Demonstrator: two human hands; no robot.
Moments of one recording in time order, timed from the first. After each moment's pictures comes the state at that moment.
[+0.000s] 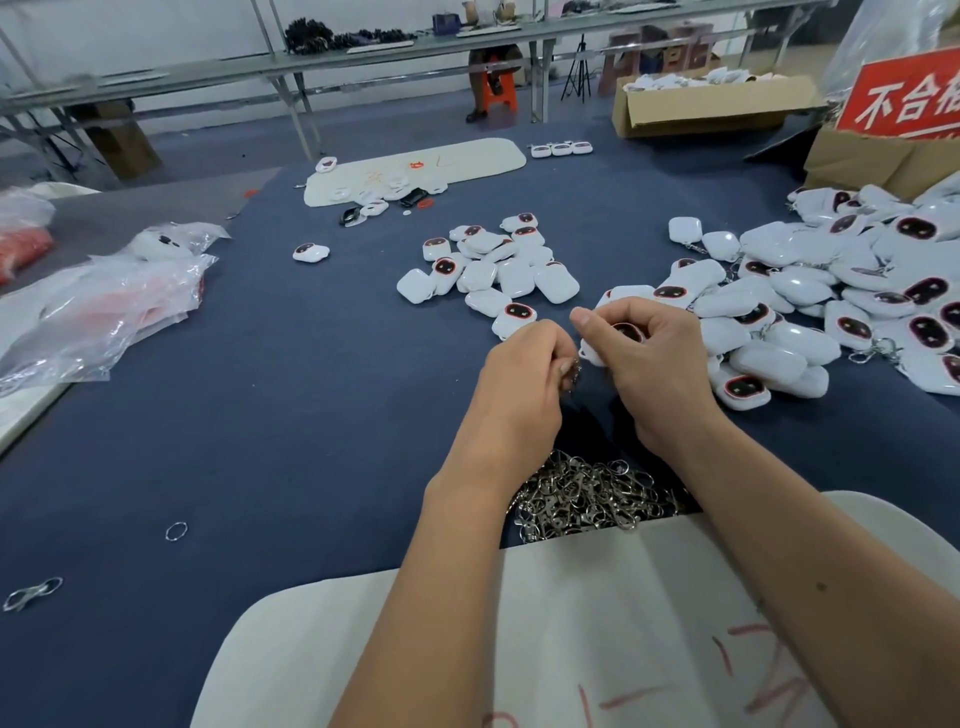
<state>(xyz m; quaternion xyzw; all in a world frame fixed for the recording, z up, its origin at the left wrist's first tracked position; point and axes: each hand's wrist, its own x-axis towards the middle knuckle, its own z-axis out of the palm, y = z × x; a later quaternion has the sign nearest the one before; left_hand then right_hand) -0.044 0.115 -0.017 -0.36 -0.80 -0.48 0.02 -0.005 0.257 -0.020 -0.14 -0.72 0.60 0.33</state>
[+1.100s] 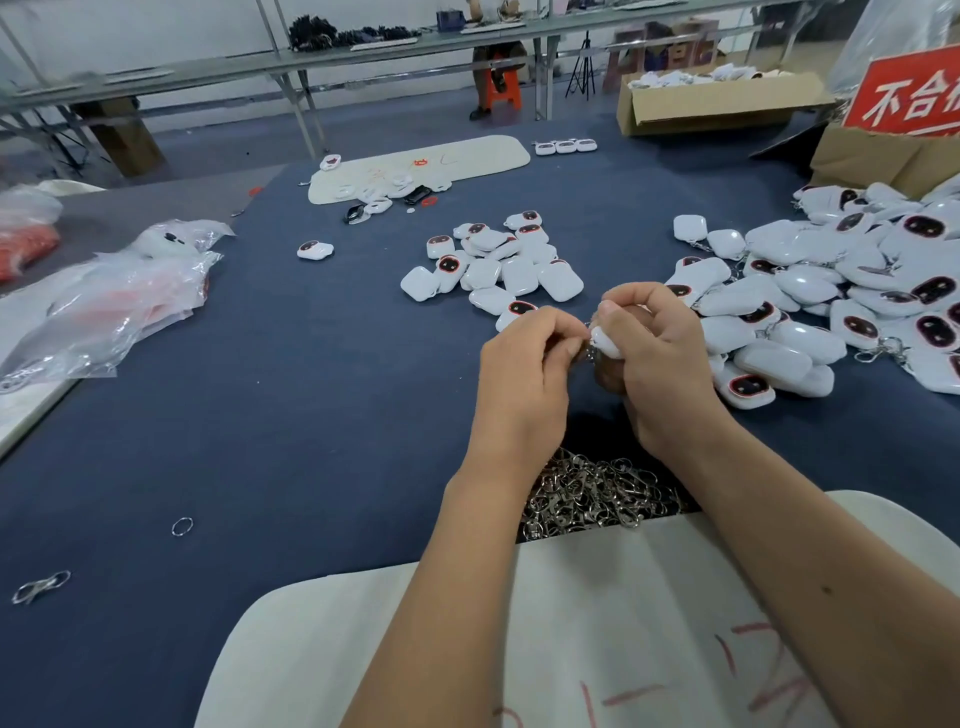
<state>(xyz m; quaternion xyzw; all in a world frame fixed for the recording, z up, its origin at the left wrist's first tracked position) -0.037 0.123 -0.009 -0.32 -0.75 -0.57 0.07 -0.002 0.247 -0.012 -0.14 -0.58 0.75 0.29</state>
